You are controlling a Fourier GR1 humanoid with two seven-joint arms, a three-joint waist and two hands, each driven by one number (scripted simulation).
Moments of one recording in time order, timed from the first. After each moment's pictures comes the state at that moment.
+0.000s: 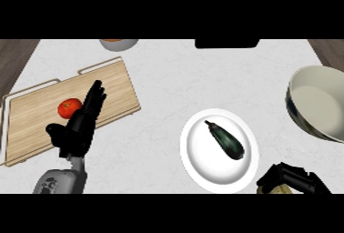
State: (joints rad) left arm -0.13 0.08 -0.04 -1.53 -0.03 0.08 0.06; right arm 0.38 -0.23 0.13 -2.03 0.35 0.17 -0.30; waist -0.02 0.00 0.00
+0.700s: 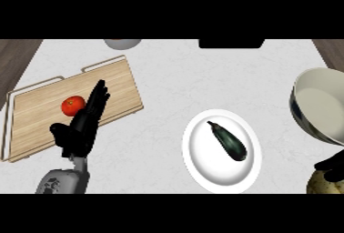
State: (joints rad) left arm -0.13 0.07 -0.05 -1.55 -0.04 0.07 0.09; right arm 0.22 -0.32 -0.08 -2.41 0.24 0.18 0.21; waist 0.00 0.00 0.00
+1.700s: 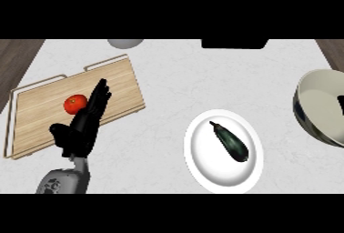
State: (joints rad) left arm -0.13 0.06 -0.06 -1.57 -0.05 0.06 0.10; right arm -0.29 -0.61 -0.27 -1.91 0.38 0.22 0.35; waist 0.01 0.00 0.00
